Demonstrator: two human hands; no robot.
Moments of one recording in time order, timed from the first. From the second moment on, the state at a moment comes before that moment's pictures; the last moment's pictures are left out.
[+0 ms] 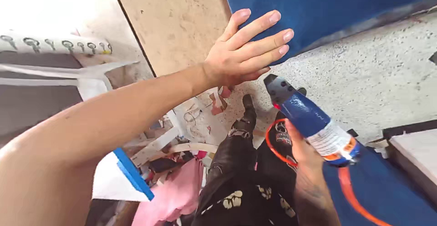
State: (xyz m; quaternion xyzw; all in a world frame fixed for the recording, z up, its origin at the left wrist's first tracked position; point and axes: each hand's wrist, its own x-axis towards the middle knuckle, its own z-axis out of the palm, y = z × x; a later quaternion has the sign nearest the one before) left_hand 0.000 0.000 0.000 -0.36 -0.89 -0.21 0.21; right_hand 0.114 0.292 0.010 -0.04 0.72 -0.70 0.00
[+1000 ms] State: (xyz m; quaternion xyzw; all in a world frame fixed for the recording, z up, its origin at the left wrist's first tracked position) left_hand 0.002 0.018 0.064 -0.29 -0.93 -0.19 0.08; right_hand 0.208 0.369 -0.037 0.11 0.93 -0.36 0.07
